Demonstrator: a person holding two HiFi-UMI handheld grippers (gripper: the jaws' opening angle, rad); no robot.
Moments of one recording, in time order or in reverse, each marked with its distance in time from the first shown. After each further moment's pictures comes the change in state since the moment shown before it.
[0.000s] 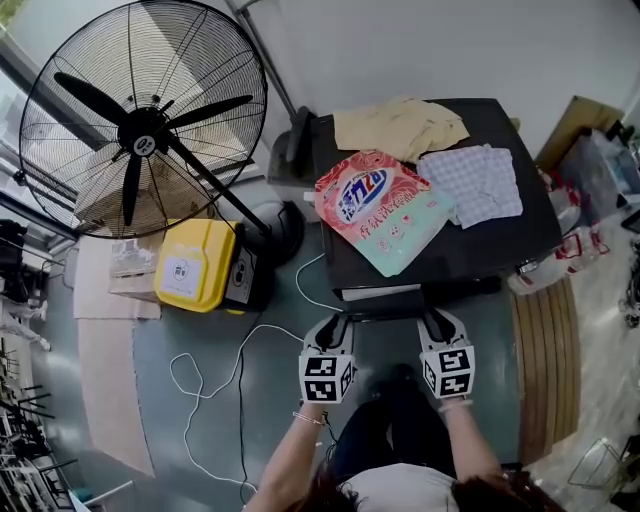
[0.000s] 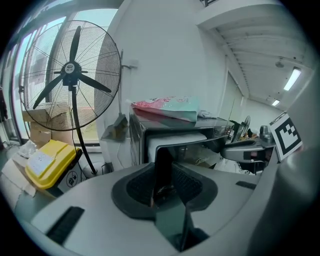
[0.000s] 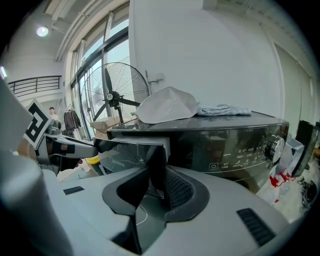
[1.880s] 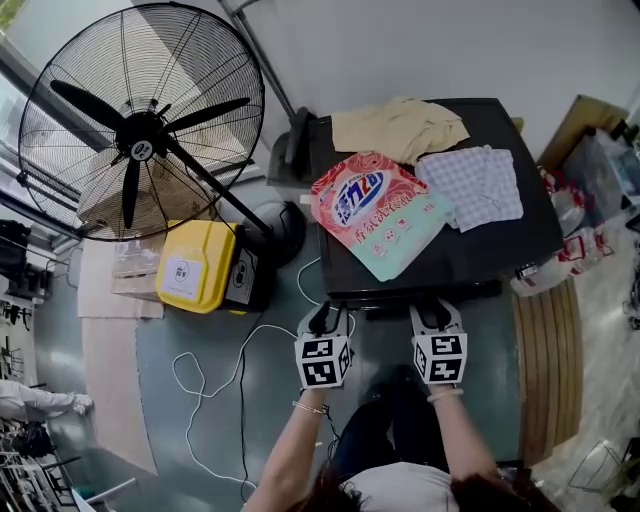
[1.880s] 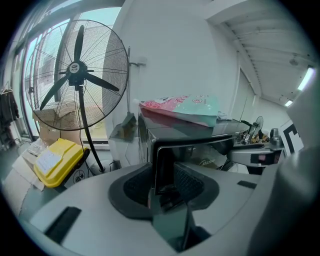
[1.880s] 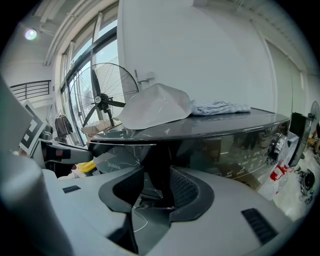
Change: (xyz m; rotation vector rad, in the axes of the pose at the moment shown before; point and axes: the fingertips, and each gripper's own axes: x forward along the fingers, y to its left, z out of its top) left arm 0.026 0.020 0.023 -0.045 0.030 0.104; right arm 0.029 -0.018 0.022 0.080 0.000 -0.058
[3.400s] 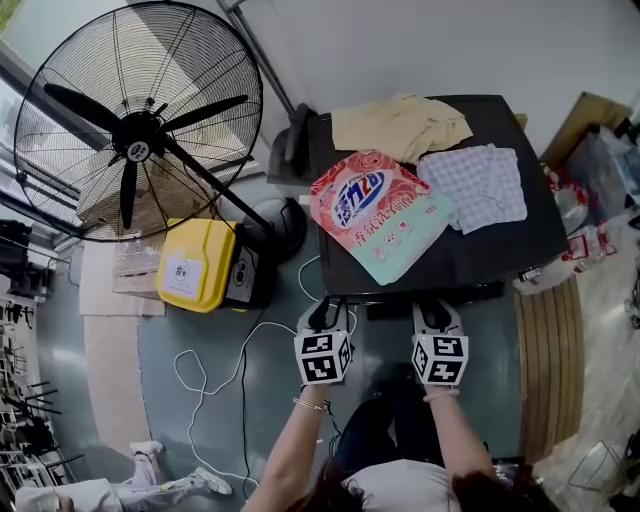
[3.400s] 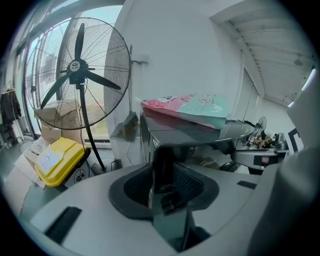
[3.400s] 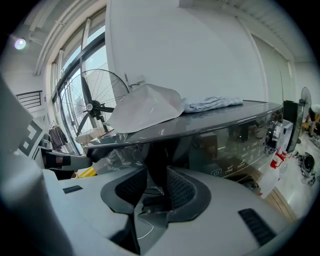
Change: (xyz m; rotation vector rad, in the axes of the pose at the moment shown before) left arm 0.014 0.006 0.007 -0.023 0.016 0.024; right arm 0.008 -0.007 0.002 0.113 -0.030 -0.034
